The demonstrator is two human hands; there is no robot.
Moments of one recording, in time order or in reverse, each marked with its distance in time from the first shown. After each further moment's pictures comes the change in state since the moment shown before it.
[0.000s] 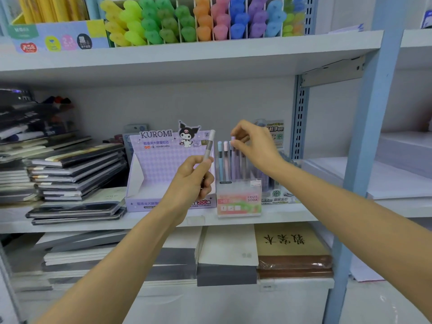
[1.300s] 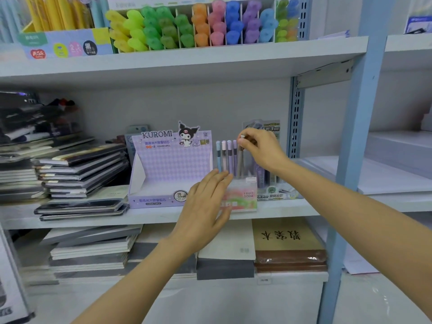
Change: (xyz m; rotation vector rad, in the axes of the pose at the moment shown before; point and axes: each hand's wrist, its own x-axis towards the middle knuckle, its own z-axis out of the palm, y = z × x) left_hand -0.038 -0.041 0.018 1.095 -0.076 0.632; right_hand -0.015 0.002 -0.021 -0.021 -0.086 0.031
